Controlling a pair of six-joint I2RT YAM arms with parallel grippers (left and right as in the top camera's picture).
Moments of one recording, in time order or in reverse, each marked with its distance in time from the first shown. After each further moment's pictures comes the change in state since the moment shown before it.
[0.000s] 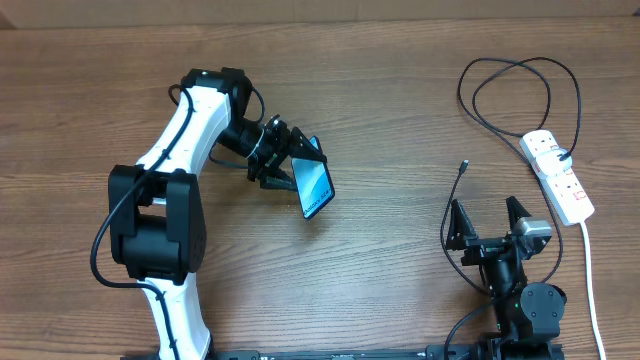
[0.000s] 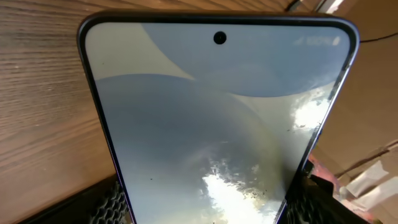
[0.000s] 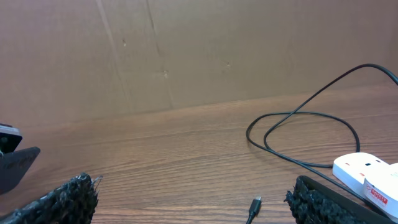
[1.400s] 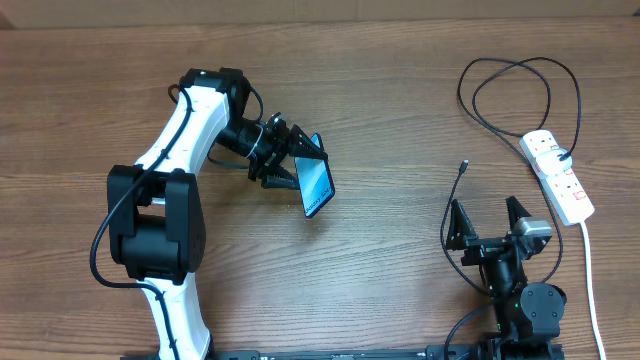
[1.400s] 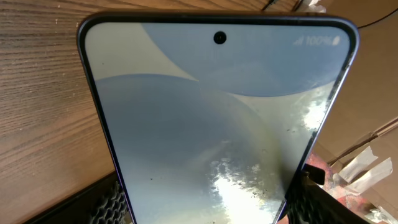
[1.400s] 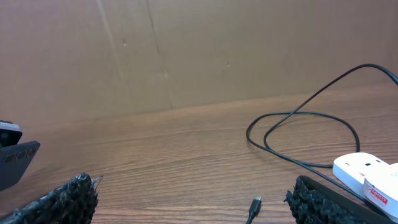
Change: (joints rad) left arm 0.006 0.000 0.000 -0.007 0.043 0.046; right arm 0.000 0.000 0.000 0.000 0.000 0.000
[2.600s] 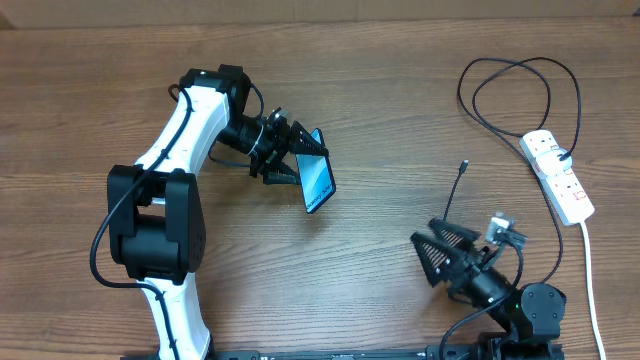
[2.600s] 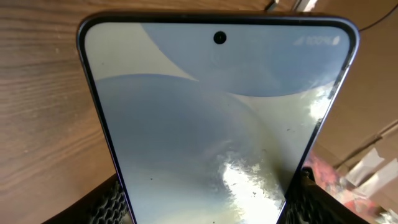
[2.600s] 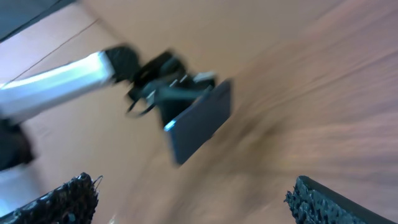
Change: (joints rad) left arm 0.000 0.000 0.000 0.072 -0.012 -0.011; right arm 0.000 0.000 0.000 0.015 -0.682 0.679
